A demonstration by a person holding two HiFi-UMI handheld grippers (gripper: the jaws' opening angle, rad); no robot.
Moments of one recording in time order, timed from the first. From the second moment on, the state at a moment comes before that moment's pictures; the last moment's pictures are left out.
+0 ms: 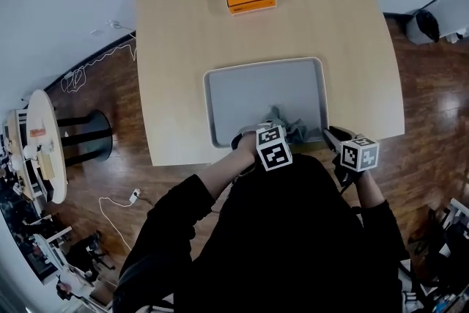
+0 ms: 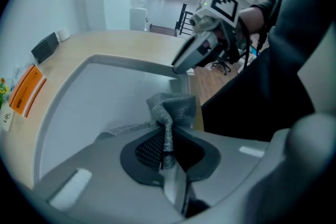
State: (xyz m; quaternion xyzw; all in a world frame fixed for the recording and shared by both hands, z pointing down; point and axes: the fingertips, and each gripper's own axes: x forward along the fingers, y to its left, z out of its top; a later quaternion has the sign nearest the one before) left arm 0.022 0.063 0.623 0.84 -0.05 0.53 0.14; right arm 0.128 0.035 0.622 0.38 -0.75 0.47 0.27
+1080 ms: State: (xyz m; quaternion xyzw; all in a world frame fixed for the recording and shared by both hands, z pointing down) left arm -0.050 -0.037 0.624 0.82 -0.16 0.53 0.16; right arm 0.133 0.035 0.622 0.39 -0.75 0.47 0.25
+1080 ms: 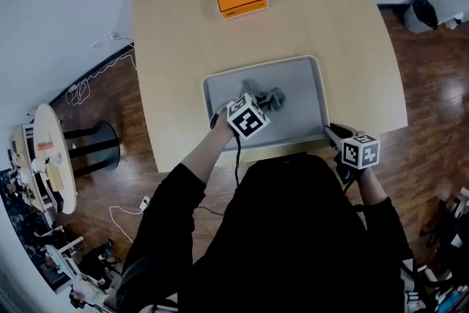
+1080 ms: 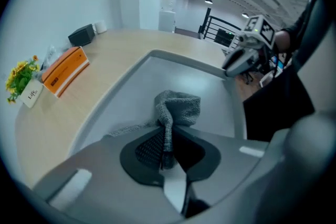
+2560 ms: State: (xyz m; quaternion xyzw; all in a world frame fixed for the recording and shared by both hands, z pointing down) left arm -0.126 0.051 0.630 0.82 -0.16 0.51 0.21; right arm 0.133 0.031 0.624 0.41 -0.74 0.46 0.27
